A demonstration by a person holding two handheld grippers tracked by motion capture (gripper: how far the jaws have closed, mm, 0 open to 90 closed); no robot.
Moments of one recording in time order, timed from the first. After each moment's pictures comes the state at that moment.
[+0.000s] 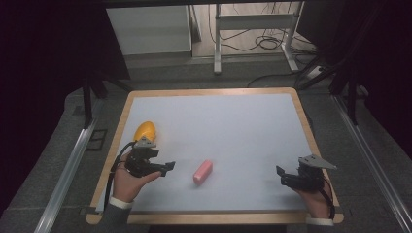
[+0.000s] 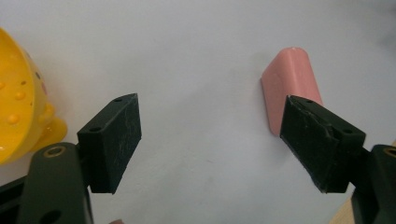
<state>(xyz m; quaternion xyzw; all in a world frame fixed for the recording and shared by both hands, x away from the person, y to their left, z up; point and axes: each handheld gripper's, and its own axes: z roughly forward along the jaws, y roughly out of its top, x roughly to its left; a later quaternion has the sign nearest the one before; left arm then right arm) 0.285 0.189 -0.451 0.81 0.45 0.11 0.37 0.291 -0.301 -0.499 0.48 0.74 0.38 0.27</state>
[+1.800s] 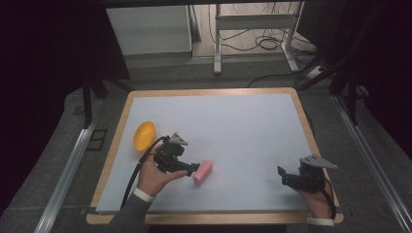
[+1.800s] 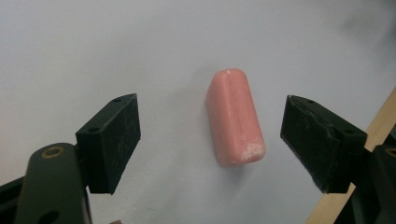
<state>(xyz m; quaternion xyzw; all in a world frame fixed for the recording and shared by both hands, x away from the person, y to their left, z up) 0.305 0.117 -0.442 0.85 0.40 0.08 0.32 0.292 -0.305 -0.501 0.49 0.74 0.37 0.27</state>
